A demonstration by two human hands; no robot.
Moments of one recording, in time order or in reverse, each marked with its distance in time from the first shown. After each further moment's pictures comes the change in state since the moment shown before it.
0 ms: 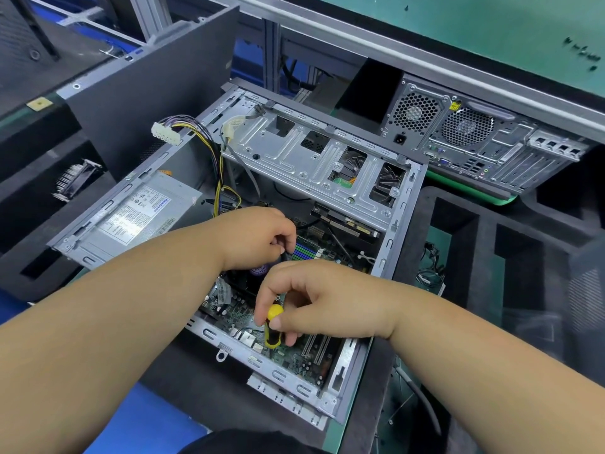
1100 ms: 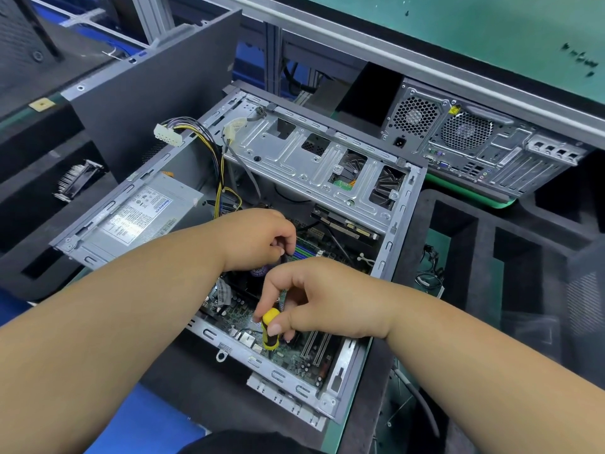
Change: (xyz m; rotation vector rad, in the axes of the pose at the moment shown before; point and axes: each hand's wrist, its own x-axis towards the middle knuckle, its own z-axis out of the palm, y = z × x) left_hand 0.000 0.000 0.000 -0.004 0.010 -0.002; right_hand 0.004 0.003 -0.001 0.002 0.023 -0.008
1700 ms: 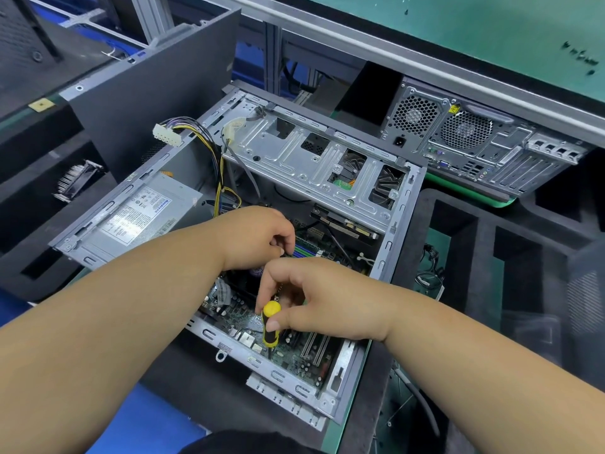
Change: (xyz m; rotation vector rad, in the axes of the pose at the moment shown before) left_hand 0.000 0.000 -0.002 -0.018 0.007 0.003; right_hand 0.002 0.003 0.002 -0.099 0.062 -0.047
